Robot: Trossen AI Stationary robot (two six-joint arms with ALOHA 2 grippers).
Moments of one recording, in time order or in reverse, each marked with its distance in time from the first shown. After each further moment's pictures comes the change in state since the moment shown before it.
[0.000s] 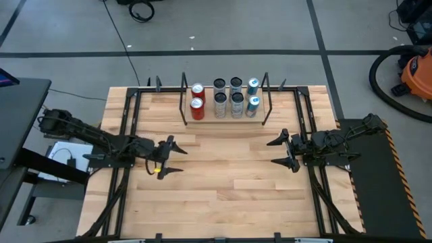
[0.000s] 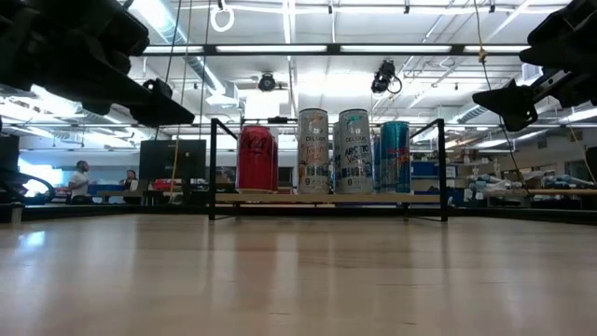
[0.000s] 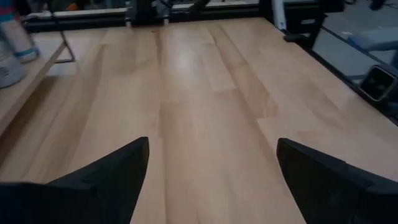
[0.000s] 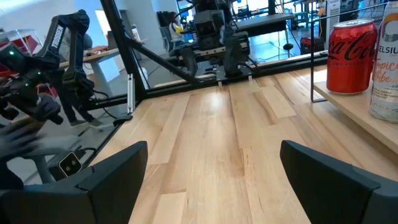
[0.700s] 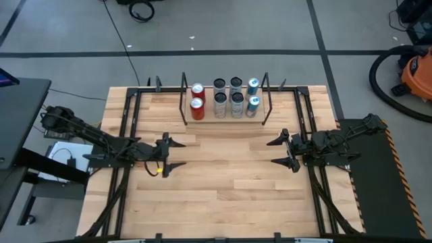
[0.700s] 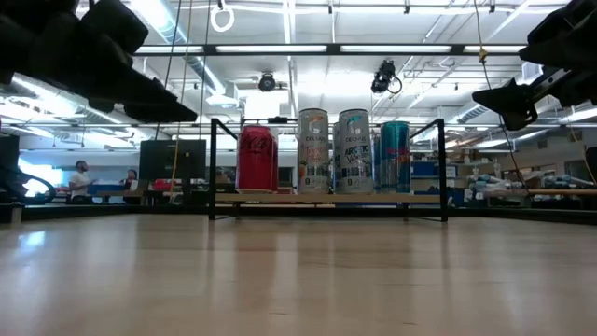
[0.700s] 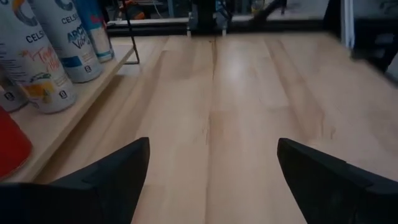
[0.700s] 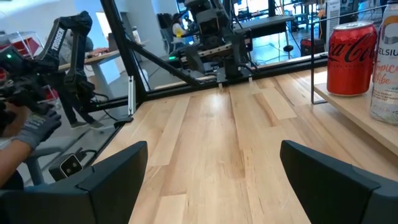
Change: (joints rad) left arm -0.104 0.008 0.000 0.031 -0.339 -0.090; right arm 0.000 0.000 0.000 0.007 0.000 0.000
